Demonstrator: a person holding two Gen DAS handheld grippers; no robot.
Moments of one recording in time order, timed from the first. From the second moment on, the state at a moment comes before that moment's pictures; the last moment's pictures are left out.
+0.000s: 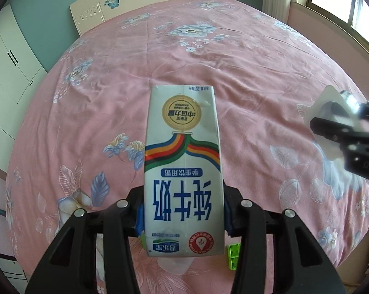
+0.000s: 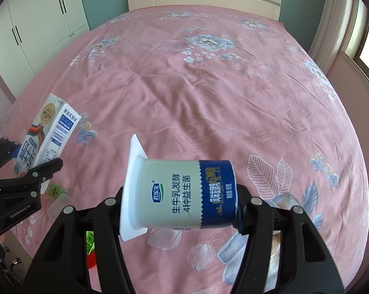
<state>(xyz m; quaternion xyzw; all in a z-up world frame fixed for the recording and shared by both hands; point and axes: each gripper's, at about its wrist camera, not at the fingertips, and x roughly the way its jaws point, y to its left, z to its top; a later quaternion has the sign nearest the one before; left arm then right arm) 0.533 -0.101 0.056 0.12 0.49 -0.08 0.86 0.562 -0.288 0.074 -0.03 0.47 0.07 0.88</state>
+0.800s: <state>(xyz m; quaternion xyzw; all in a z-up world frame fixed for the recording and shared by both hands) 0.277 -0.023 0.282 0.13 0.32 -0.07 0.94 0.262 -0.182 0.318 -0.14 0.28 0.15 0.94</state>
